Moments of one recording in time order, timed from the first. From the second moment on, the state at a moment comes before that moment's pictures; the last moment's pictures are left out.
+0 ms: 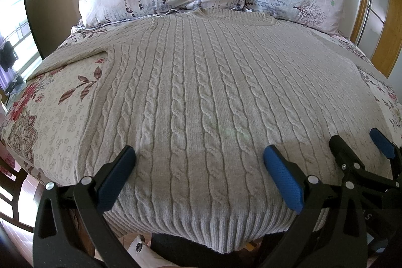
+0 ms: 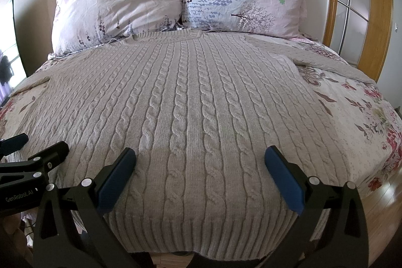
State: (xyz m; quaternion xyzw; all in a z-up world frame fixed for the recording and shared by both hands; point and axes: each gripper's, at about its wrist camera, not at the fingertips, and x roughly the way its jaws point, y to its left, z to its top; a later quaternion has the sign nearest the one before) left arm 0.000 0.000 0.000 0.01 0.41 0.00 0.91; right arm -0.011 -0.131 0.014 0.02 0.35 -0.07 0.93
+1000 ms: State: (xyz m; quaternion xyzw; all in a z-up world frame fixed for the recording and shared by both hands) left arm 0.049 0.012 0.022 0.03 0.45 -0.02 0.89; right arm 0.042 -0.242 0.065 0.10 0.34 -0.01 0.93
